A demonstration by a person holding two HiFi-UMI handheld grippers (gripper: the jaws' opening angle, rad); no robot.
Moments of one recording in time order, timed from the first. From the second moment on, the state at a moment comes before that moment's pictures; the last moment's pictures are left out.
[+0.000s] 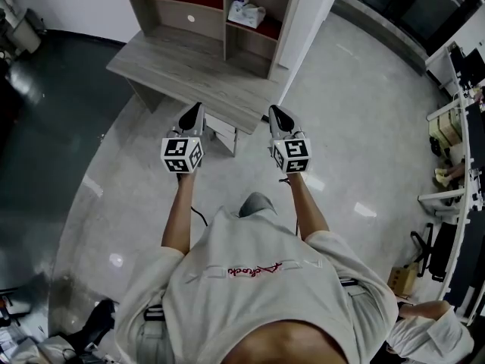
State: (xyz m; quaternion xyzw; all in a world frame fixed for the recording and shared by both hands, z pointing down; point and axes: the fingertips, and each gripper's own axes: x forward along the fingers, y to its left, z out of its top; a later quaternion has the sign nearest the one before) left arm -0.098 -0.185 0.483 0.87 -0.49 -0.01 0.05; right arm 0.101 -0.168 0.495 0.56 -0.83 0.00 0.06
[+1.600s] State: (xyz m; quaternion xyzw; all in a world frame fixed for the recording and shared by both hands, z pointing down) left arm -0.075 -0.493 0.476 0.85 -0.53 0.01 0.05; right arm 0.096 -0.496 0.479 0.51 -0.86 0.00 0.04
